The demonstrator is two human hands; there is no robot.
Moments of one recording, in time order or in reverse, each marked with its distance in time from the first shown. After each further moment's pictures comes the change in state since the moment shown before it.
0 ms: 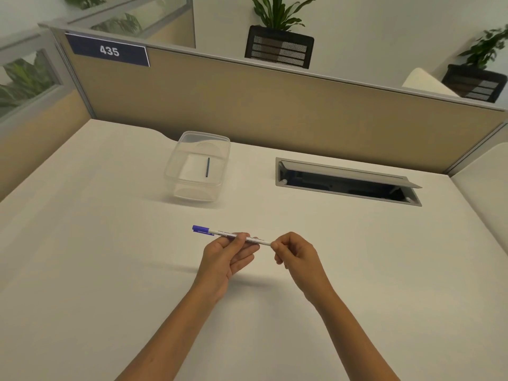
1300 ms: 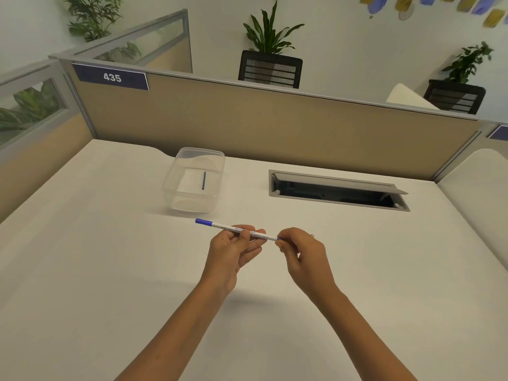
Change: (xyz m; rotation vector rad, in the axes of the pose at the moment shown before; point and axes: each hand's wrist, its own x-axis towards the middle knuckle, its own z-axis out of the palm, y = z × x) left_hand -0.021 0.025 0.045 0.072 -0.025 0.104; right_hand -0.014 -0.027 -0.020 -0.532 0.199 -0.506
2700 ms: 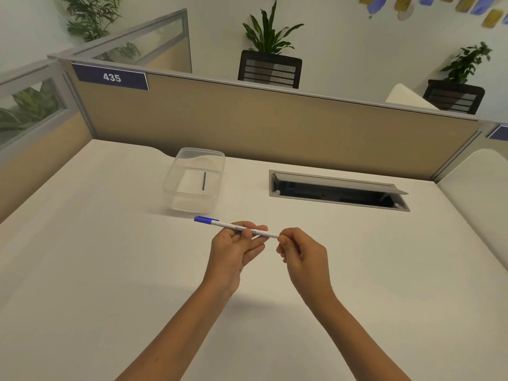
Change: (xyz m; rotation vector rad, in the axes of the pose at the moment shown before) left_hand -0.005 0.004 0.006 -0.012 -0.014 0.068; right_hand -0.005 -0.017 0.005 0.177 0.094 0.176
